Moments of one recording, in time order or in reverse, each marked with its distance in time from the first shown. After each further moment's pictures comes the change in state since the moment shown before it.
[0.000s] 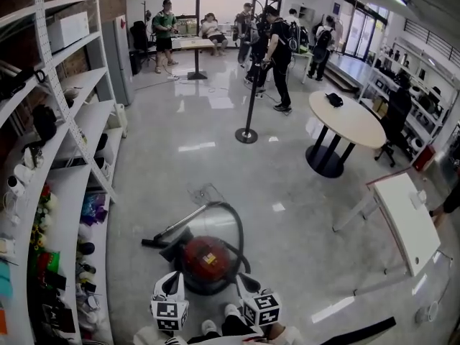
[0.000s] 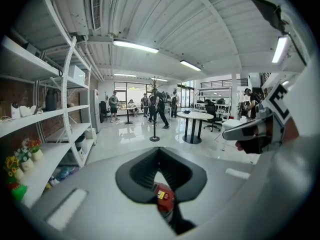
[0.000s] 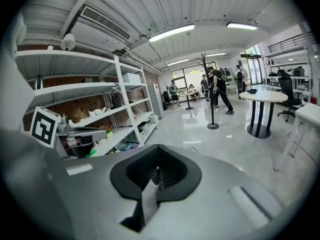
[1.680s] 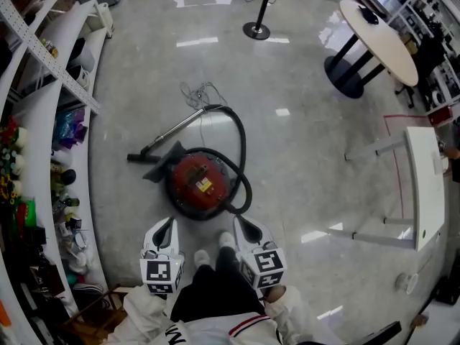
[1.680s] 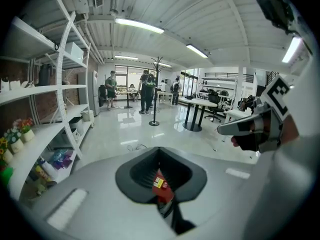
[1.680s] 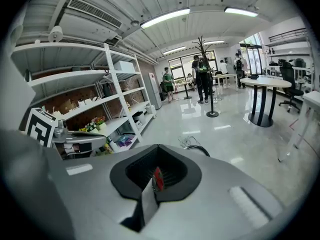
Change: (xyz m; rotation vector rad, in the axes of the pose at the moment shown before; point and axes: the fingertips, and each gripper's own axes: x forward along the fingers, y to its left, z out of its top) left arm 0.062 -0.003 -0.079 -0.056 0.152 -0.013; right arm 0.068 -0.032 -0.052 0.033 0.100 0.000
